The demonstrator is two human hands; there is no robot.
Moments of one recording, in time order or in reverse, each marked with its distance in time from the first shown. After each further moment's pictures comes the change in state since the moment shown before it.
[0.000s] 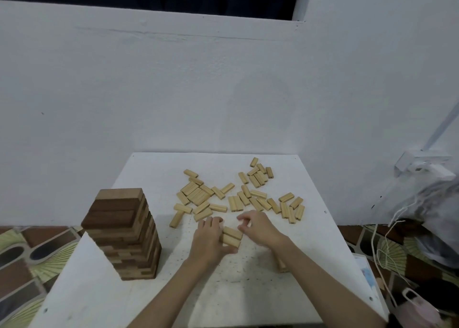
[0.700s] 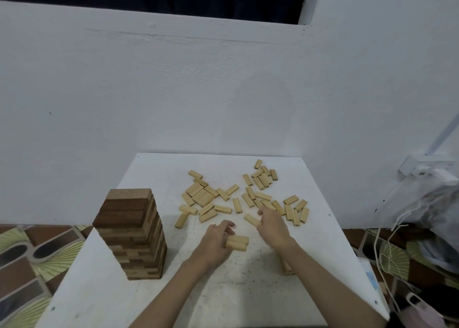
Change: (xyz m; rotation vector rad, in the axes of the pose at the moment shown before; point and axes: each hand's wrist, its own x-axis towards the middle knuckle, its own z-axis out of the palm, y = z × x) left_hand -0.007 0.001 -0.018 -0.340 -0.167 0.021; right_hand 0.005 0.009 -0.002 -0.150 0.191 0.169
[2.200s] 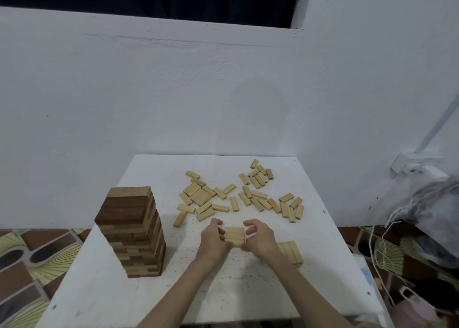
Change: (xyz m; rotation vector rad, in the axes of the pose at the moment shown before) left_hand -0.002 0.011 0.010 -0.238 0.167 -0.242; right_hand -0.039 -0.010 0.021 0.422 -0.146 0.168
